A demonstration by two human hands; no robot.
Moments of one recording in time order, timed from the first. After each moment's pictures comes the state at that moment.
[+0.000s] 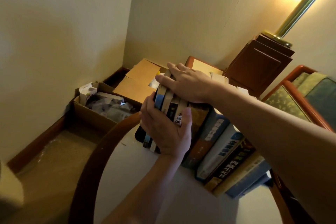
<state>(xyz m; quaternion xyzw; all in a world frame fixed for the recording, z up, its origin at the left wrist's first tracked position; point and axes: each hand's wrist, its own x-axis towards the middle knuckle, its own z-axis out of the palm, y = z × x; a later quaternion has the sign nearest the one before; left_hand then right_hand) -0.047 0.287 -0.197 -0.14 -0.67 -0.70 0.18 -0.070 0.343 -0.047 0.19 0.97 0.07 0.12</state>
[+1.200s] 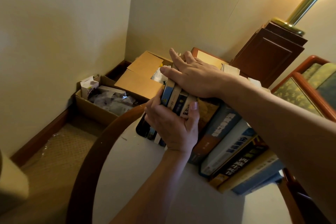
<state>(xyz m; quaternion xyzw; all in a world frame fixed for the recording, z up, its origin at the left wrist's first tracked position) -0.041 0.301 -0.208 -0.13 -0.66 -0.71 0.22 -0.067 0.363 -0.061 0.23 0.97 0.02 0.10</state>
